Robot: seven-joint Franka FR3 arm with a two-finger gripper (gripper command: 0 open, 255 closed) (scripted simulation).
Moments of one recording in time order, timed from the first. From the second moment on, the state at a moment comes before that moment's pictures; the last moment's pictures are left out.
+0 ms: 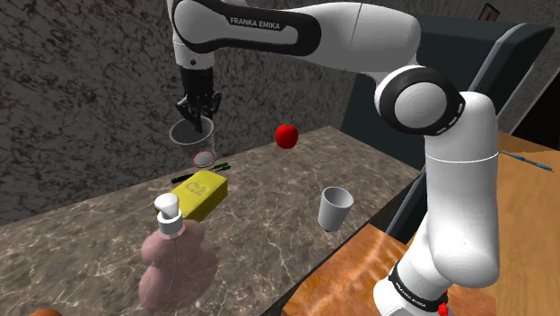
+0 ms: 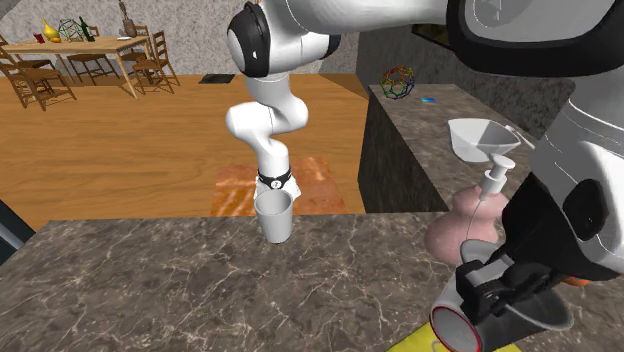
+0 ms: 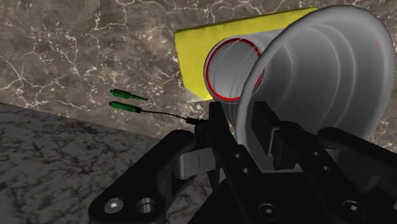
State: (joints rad) arm 0.15 0.45 0.25 -1.15 -0.14 1.57 0.28
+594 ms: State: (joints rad) arm 0.16 0.52 0.24 -1.12 -0.16 1.62 0.28
